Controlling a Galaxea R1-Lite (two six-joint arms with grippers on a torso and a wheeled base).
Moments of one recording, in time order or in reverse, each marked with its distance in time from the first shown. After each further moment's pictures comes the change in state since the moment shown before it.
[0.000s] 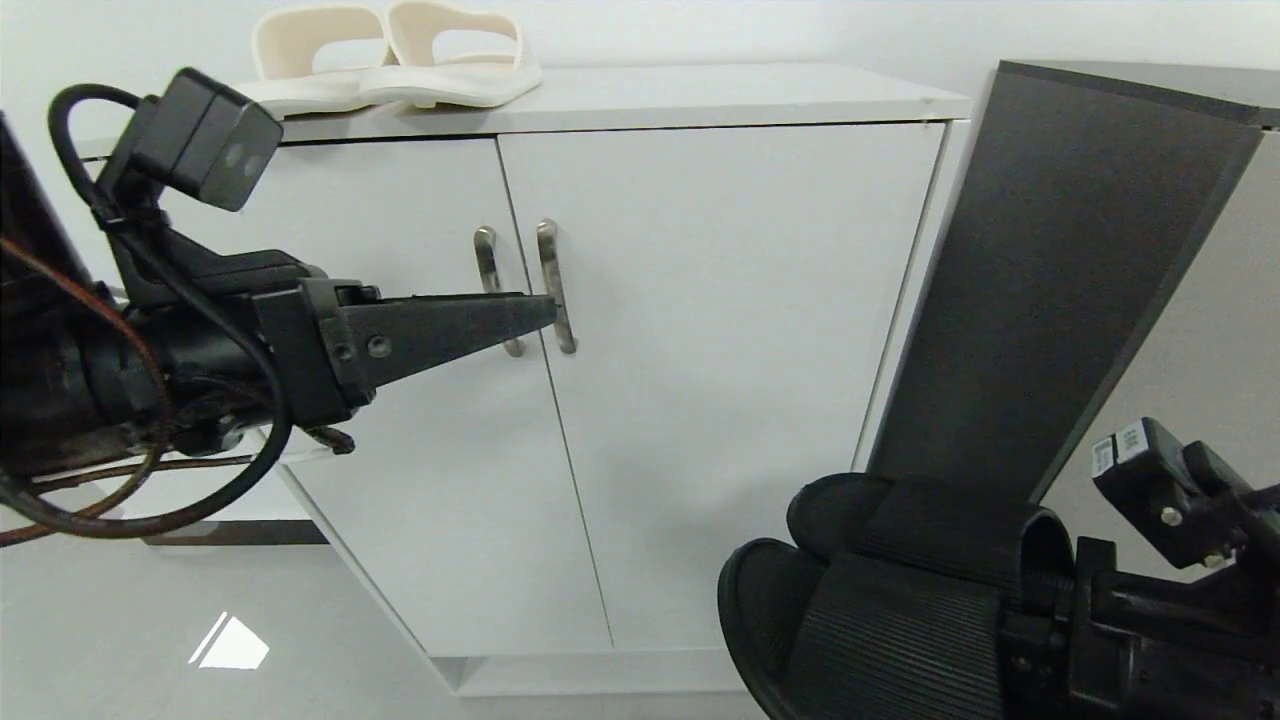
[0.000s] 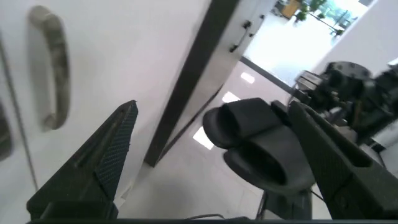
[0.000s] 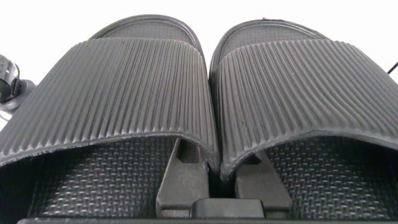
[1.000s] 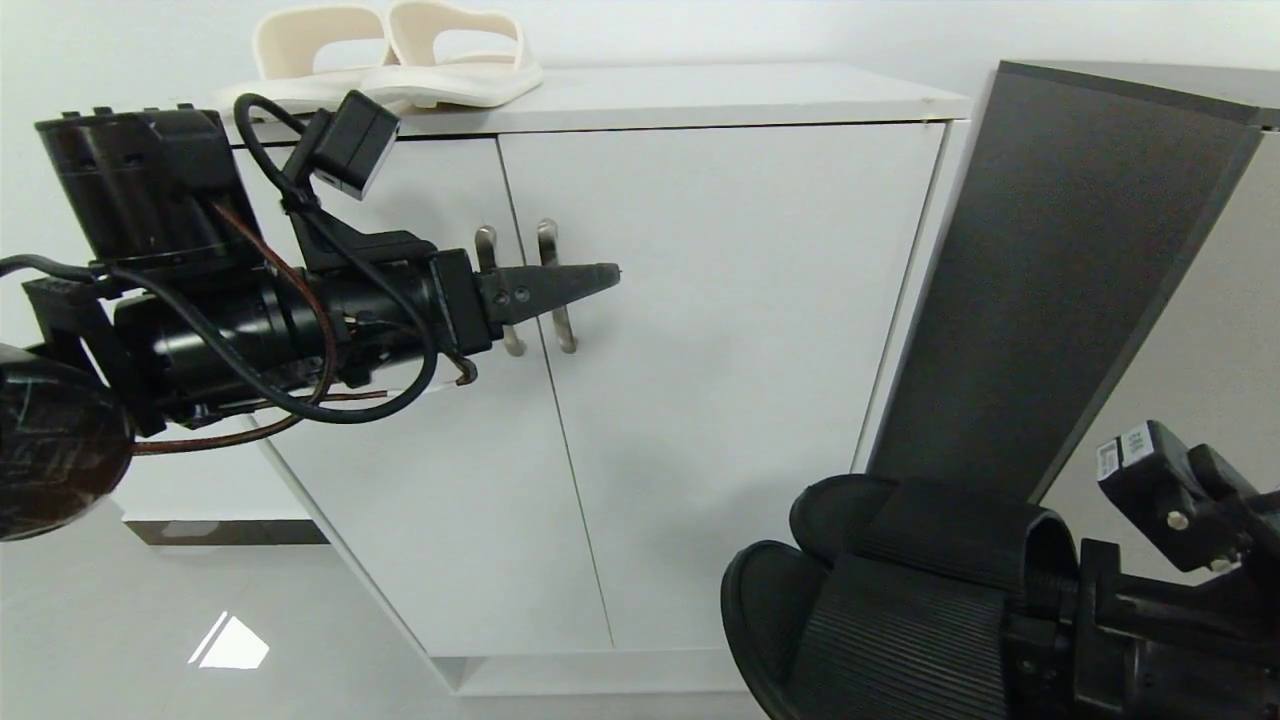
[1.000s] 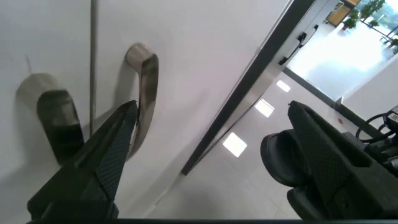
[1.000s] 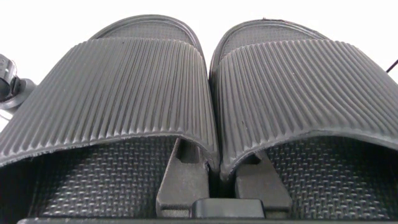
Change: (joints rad) left arm 0.000 0.208 -0.154 -0.003 0.190 0.054; right arm -0.001 -0.008 0.006 0.002 -0.001 -0.007
